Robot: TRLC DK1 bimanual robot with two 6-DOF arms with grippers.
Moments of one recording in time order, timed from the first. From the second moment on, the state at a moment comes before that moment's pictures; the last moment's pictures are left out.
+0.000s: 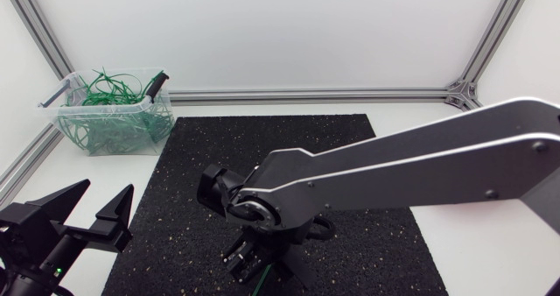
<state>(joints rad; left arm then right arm) -0.13 0.14 0.02 -0.01 0.01 0.00 1.05 1.96 1.22 -0.77 0.12 -1.24</state>
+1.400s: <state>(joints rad) -0.13 0.14 0.02 -0.01 0.01 0.00 0.99 1.83 1.17 -0.63 0.10 -1.14</state>
